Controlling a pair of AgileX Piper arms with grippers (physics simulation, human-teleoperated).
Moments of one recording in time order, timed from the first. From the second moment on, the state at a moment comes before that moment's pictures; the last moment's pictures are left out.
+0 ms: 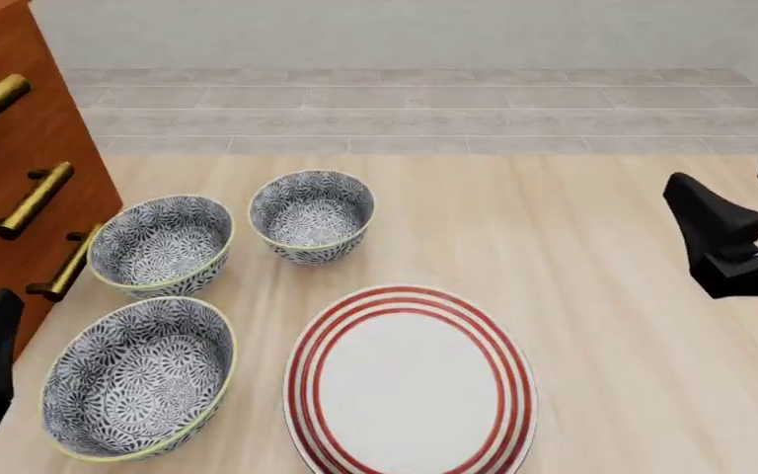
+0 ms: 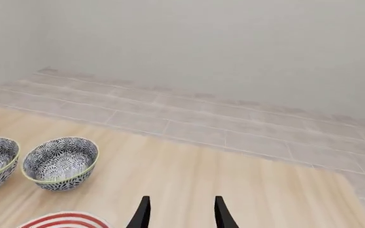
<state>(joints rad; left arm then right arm) 0.00 0.00 0.00 0.00 0.00 0.19 0.58 -0.29 -0.23 -0.10</state>
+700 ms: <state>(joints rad) 0.00 0.00 0.00 0.00 0.00 0.36 1.08 -0.73 -0.15 -0.18</state>
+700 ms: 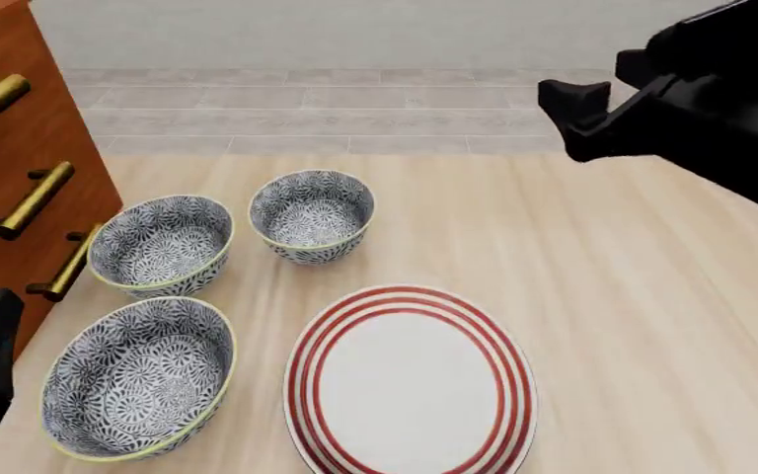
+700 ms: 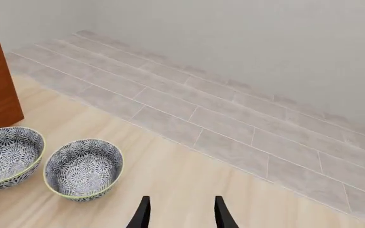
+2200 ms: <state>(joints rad) 0.00 0.00 0.00 0.00 0.00 0.52 1.84 -1.47 0.17 -0.02</state>
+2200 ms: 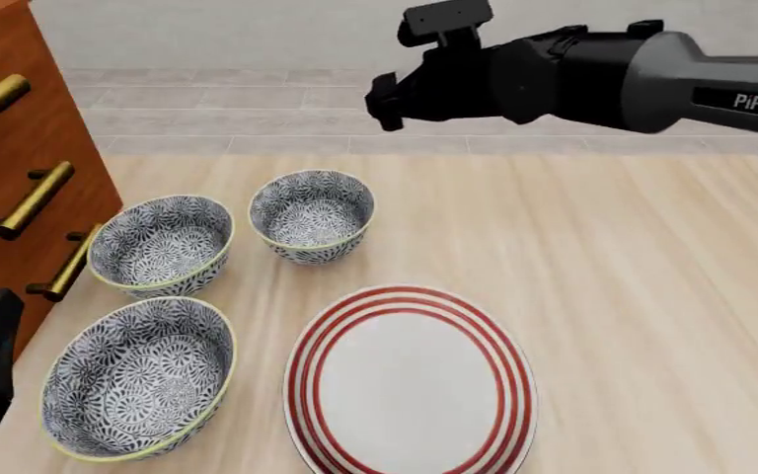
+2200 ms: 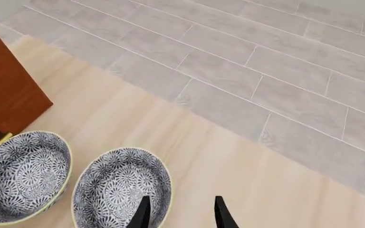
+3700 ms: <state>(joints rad) 0.00 0.00 0.00 0.00 0.00 0.55 2.20 -1.74 0.23 0.03</state>
